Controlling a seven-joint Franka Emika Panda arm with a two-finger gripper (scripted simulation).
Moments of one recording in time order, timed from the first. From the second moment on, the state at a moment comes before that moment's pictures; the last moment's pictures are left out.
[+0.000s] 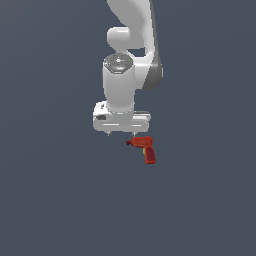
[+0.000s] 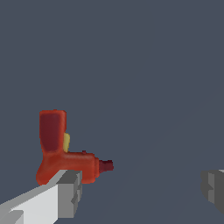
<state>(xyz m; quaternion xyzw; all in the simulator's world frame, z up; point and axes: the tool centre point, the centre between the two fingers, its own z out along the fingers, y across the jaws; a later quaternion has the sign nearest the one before) -0.005 -0.026 0.179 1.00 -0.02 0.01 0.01</state>
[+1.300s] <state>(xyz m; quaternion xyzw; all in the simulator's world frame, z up) 0.014 -0.009 0.150 1.00 0.00 -0.04 0.01</state>
